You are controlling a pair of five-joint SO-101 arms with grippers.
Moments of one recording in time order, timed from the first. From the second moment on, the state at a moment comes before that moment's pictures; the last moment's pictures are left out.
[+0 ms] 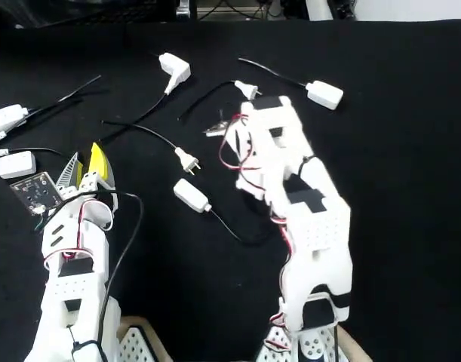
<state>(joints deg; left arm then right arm) -13.5 -55.3 95.7 -21.3 17.4 -10.7 39.5 -14.2 99.1 36.9</state>
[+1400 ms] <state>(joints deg) -13.5 -55.3 95.7 -21.3 17.4 -14.8 8.1 34.7 77.9 38.0</state>
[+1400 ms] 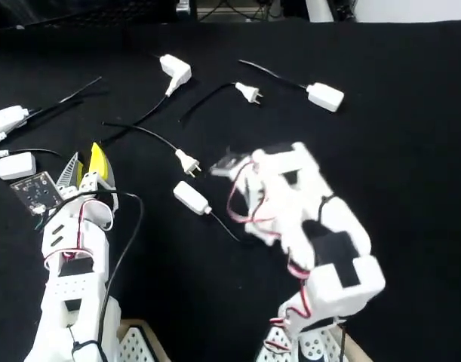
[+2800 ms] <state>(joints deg) -13.5 -55.3 95.7 -21.3 17.4 -23.7 -0.7 44.3 66.1 49.8</state>
